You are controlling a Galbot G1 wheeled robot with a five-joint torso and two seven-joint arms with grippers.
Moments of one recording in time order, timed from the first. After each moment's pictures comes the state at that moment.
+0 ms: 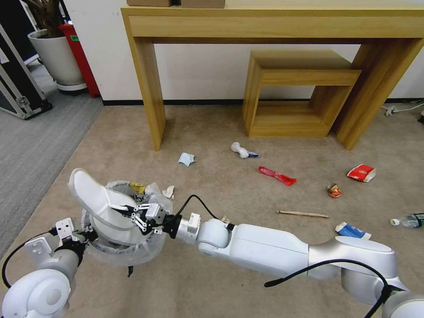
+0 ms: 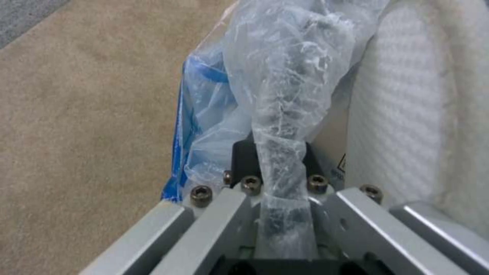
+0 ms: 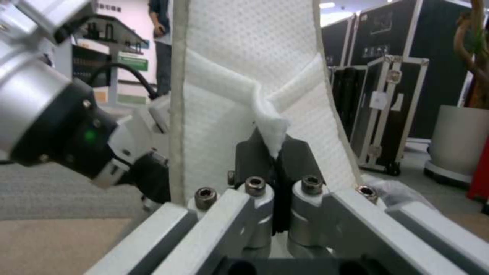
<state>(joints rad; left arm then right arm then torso) 1.62 -1.00 -0.78 -2.15 -1.02 0.44 -0.49 -0.26 1.28 -1.00 1.40 0.70 0.55 -0.11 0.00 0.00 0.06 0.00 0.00</state>
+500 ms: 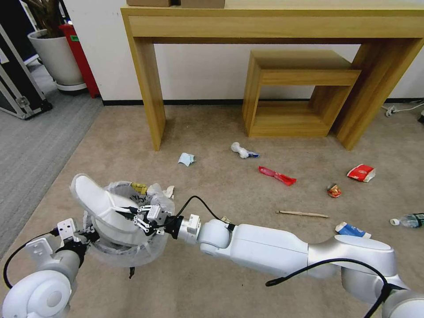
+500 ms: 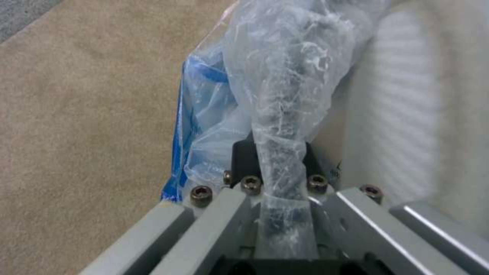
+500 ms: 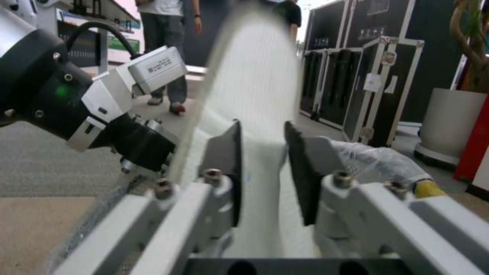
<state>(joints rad) 1.63 -1.01 -0.78 -2.16 -1.02 0.44 -0.49 -0.26 1.27 -1.01 1.38 0.68 0.51 -0.09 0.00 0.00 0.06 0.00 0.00</state>
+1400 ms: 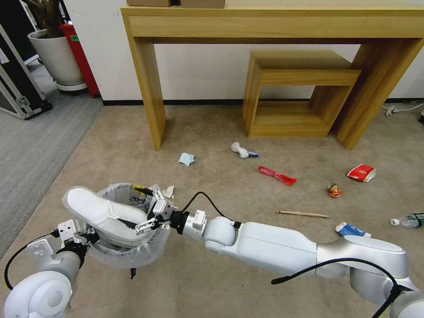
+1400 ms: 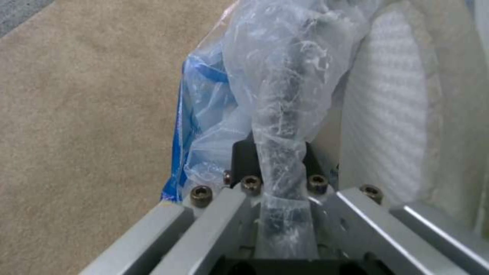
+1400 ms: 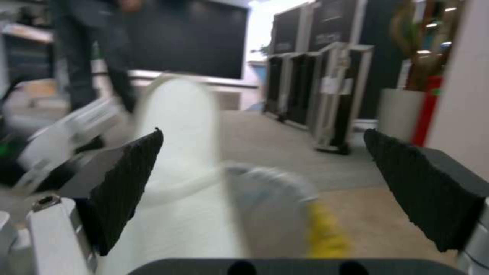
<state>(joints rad) 1.63 -1.01 -0.77 -2.14 -1.02 0.44 -0.48 -0.26 1.22 -0.97 1.45 0.68 0.48 -0.05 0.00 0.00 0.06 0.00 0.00</state>
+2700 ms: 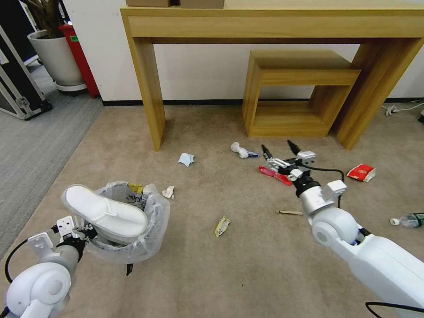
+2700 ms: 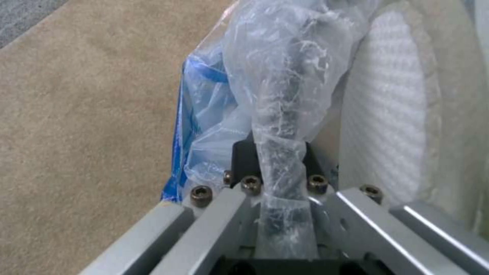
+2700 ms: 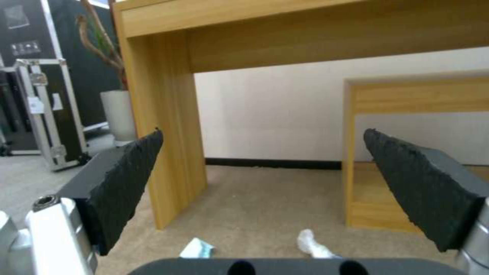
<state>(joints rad) 1.56 -0.98 -0.76 -2.06 -1.04 0.45 -0.48 -0.94 0.68 0.05 1.88 0.84 0.28 0.22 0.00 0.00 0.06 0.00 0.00</state>
